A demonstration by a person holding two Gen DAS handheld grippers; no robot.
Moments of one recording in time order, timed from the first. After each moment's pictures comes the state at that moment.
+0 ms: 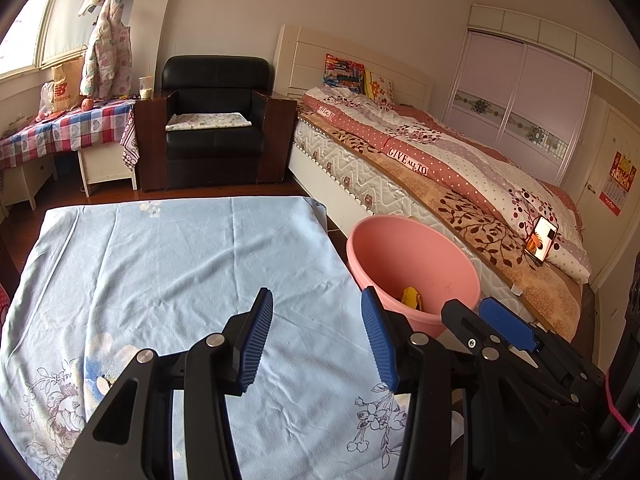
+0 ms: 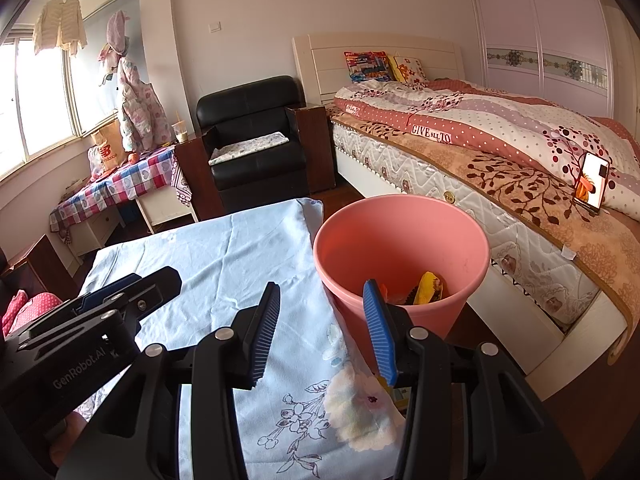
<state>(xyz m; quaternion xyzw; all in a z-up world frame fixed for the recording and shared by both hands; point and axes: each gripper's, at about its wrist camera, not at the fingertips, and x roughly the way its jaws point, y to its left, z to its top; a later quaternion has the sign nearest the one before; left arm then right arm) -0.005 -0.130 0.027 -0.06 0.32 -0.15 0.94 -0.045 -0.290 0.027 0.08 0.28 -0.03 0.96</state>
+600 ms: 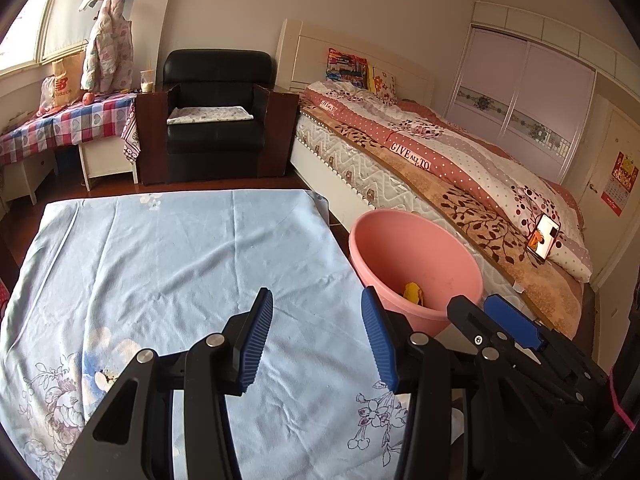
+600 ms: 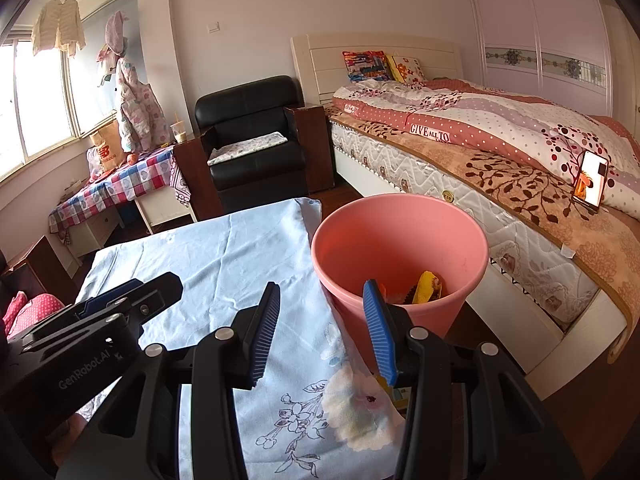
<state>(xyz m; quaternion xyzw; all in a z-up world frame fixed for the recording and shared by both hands) -0.009 -0.135 0.017 -0.06 0.33 -0.15 0.93 -0.044 -0.291 0.026 0.08 0.28 -0.03 0.95</state>
